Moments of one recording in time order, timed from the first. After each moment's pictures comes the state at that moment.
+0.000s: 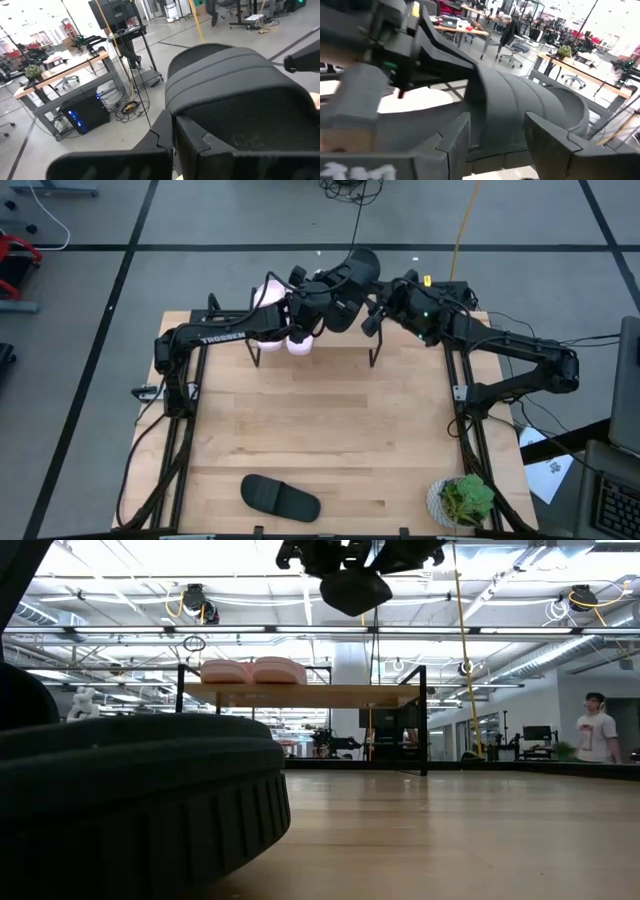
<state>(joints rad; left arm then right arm) 0.23 1.87 1.84 -0.17 -0.84 0.13 -0.32 1.24 1.19 -0.10 0.47 -0.20</state>
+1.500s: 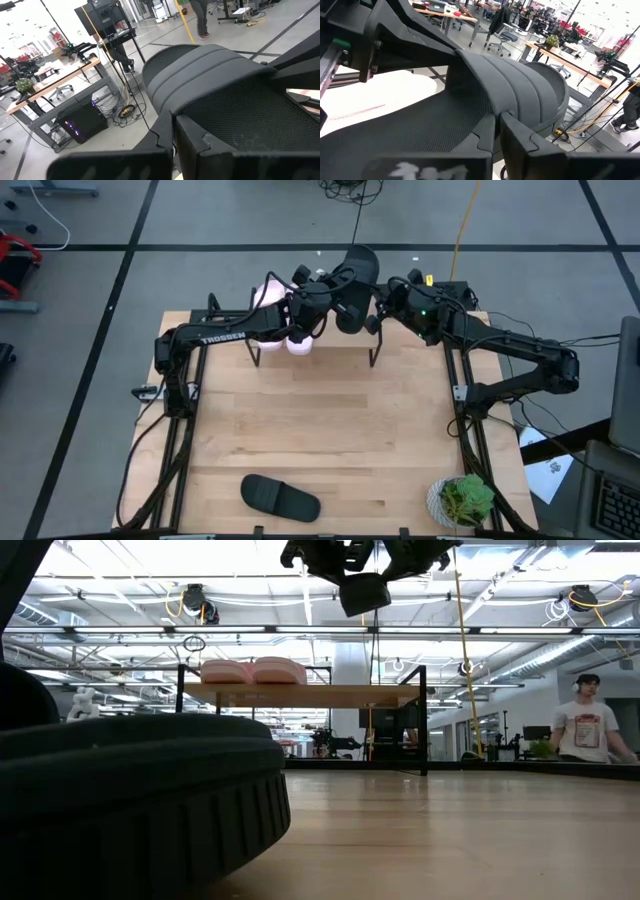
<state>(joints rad) 0.22 1.87 1.84 -0.18 -0.78 0.21 -0.34 1.24 1.19 -0.16 0.52 -0.21</state>
